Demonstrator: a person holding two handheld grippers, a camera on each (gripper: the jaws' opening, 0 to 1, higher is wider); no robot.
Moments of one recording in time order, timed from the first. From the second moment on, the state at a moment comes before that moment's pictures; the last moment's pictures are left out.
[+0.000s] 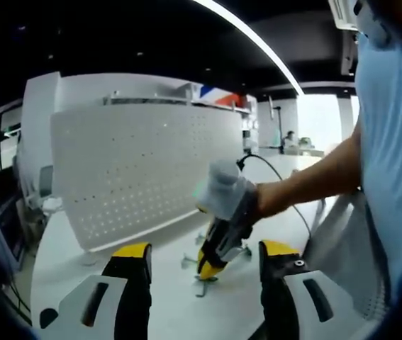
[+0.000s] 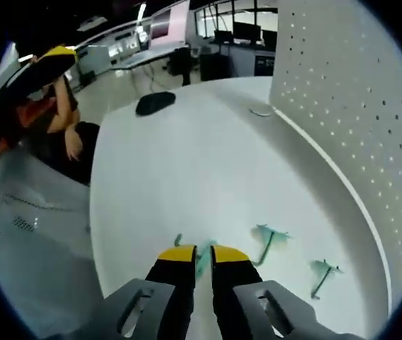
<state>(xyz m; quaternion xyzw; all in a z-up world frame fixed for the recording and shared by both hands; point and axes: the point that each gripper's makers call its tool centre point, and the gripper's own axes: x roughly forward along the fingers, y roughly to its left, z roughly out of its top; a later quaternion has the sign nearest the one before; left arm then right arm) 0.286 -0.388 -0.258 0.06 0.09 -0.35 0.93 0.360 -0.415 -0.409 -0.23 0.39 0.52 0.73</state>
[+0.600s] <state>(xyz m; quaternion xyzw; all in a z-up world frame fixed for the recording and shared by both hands) 0.284 -0.389 -0.255 0.06 0.09 -0.36 0.93 0.364 -0.416 -0.418 -0.24 0.40 0.49 0.73</state>
